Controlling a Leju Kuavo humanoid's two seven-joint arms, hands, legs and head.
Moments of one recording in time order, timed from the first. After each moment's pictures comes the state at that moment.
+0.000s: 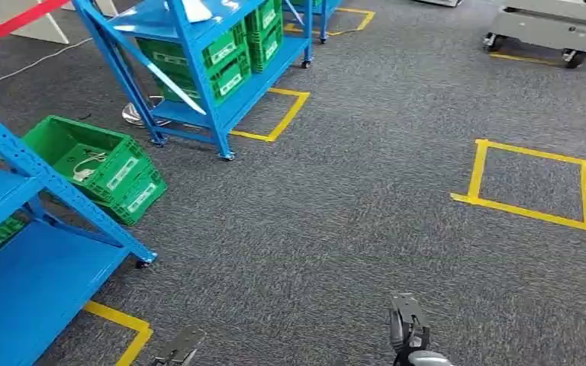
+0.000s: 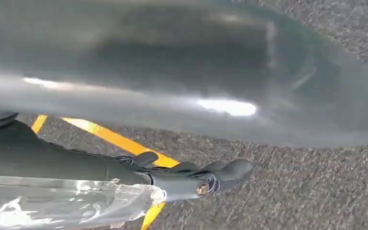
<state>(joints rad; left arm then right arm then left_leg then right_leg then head) -0.13 -0.26 0.81 -0.21 -1.17 0.15 -0.08 -0.34 0.27 -1.18 -0.21 1.10 -0.06 -0.07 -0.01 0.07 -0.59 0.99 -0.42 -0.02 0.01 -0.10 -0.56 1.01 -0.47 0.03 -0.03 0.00</state>
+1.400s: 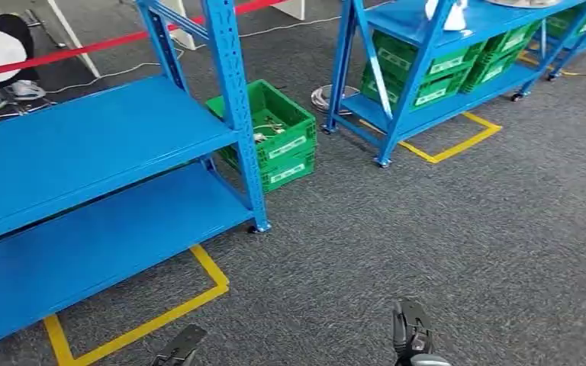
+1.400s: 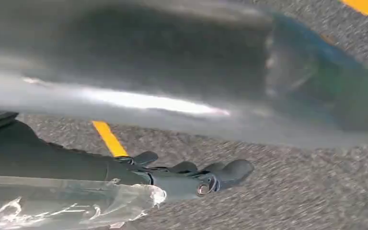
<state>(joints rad) -0.12 -0.26 0.81 -0.21 -1.18 0.14 -0.08 -0.33 0.27 -1.17 -0.21 1.07 -0.06 -0.07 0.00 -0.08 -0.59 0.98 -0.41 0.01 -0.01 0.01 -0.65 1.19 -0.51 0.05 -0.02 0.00</state>
